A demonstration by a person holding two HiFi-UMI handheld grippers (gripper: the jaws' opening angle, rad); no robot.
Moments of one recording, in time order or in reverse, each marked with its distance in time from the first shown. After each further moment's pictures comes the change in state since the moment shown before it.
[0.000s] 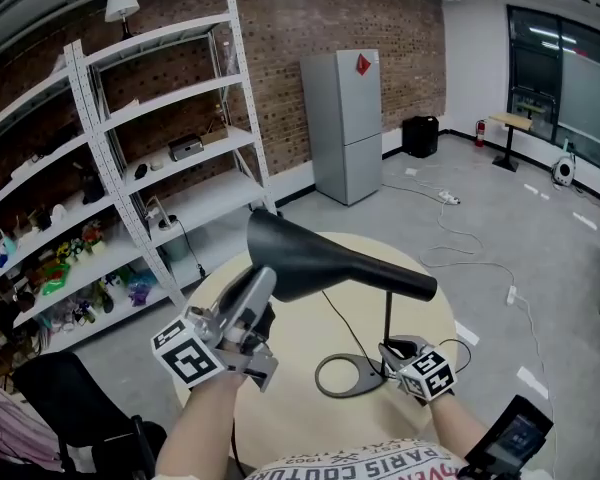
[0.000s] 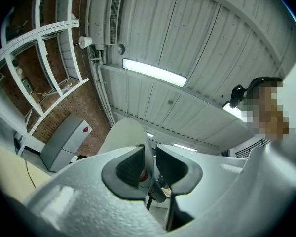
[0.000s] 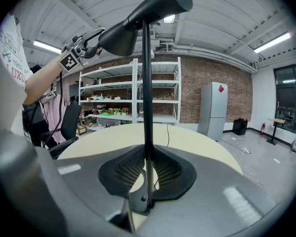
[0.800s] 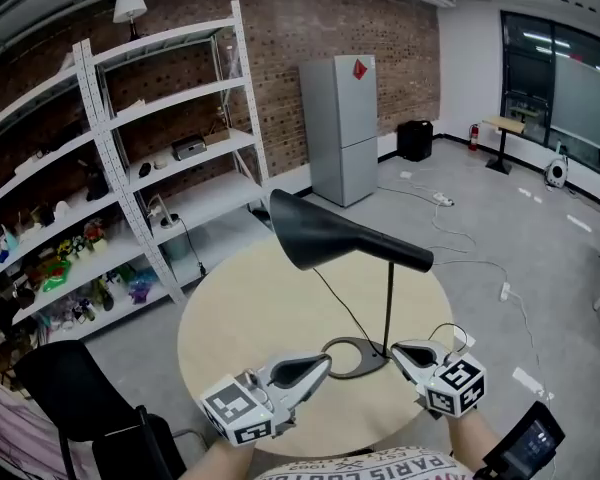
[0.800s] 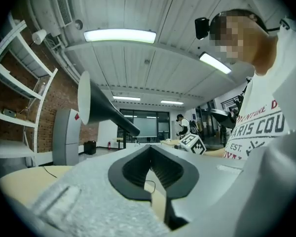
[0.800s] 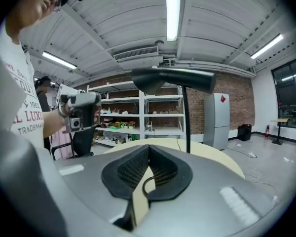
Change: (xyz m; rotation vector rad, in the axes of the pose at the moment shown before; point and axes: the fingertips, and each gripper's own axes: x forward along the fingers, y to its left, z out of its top) left arm -0.098 -0.099 -0.148 0.295 0.455 -0.107; right arm -0.112 0.097 0.059 0.025 -0.156 0.038
